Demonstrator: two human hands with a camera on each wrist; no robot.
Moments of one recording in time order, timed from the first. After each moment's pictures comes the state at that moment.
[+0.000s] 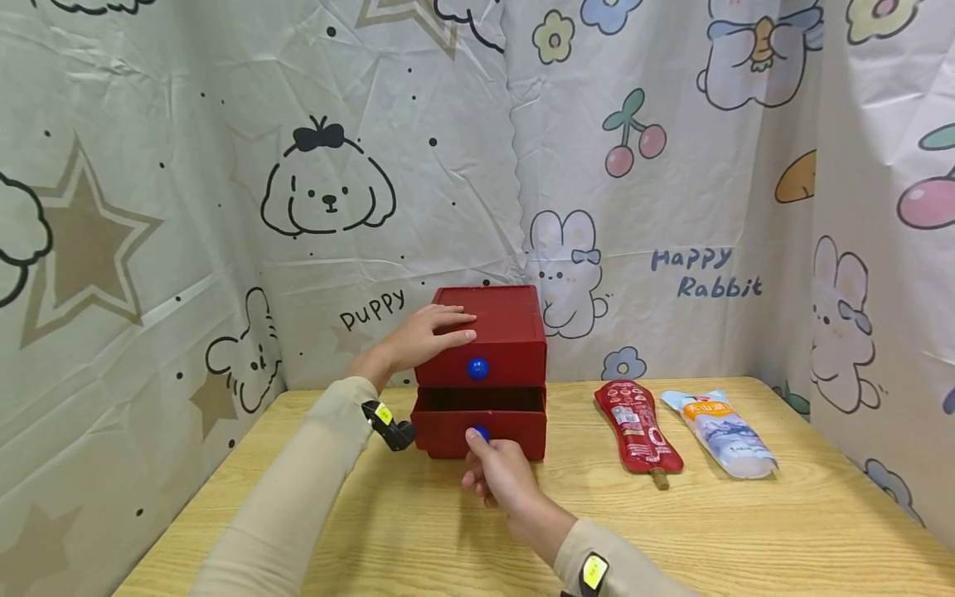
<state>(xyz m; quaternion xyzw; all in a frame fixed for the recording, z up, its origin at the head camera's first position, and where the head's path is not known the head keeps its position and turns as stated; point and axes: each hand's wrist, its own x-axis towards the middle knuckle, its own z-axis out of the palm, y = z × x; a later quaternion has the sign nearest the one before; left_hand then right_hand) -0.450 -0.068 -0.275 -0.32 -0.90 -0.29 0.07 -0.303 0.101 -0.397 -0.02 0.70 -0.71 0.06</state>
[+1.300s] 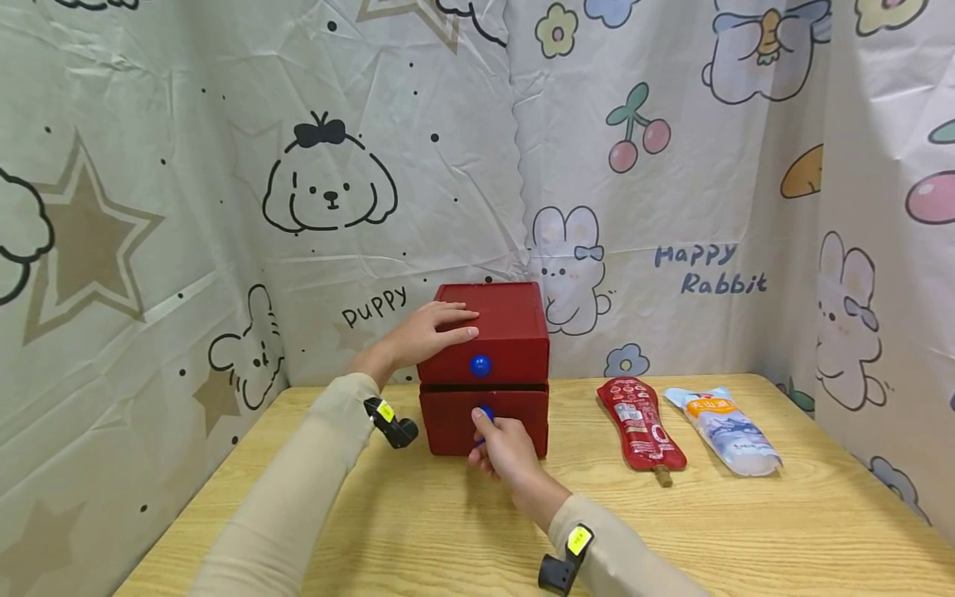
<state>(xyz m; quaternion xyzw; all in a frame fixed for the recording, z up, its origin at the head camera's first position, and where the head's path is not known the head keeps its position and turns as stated) -0.451 -0.068 -0.273 -0.32 -0.90 -0.28 0.07 -0.333 0.102 -0.398 -0.01 0.73 -0.68 0.00</state>
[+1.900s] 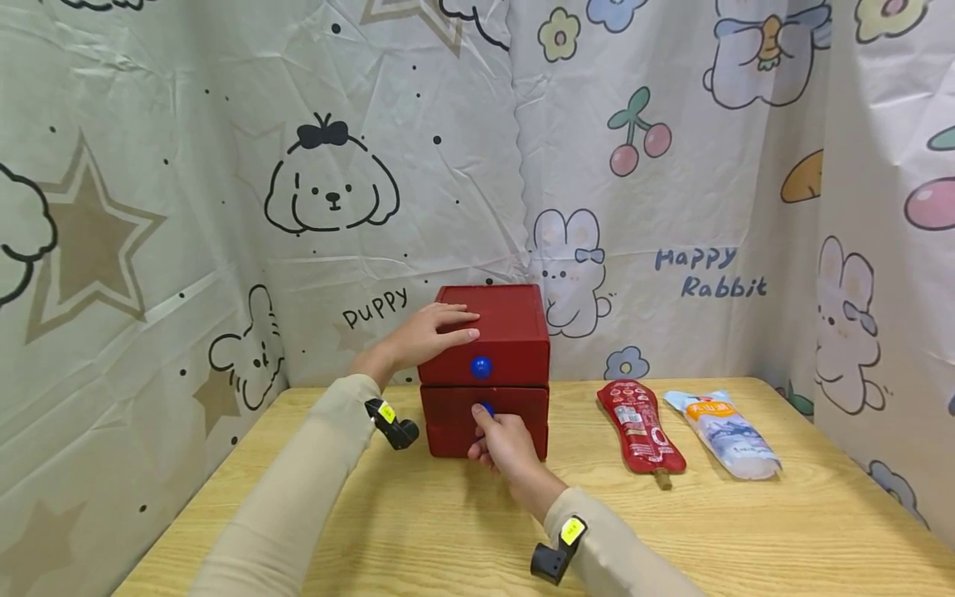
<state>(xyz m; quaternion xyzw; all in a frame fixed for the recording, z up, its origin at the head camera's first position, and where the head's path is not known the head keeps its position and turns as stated) -0.449 -0.069 -0.273 -0.32 -0.90 -0.28 0.07 -0.346 0.101 -0.397 -0.01 0.74 -0.68 0.01</state>
